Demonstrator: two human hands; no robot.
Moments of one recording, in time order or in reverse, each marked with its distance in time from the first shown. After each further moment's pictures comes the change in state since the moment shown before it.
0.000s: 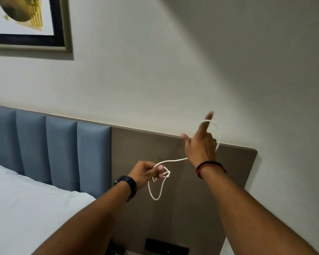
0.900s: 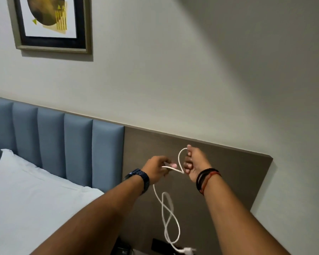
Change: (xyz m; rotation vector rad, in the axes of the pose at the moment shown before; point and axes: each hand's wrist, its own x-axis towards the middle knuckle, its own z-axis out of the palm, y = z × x) left_hand 0.008 0.009 -0.009 0.269 0.072 0.032; right_hand -0.022 -0.037 0.017 1.123 -0.515 0.938
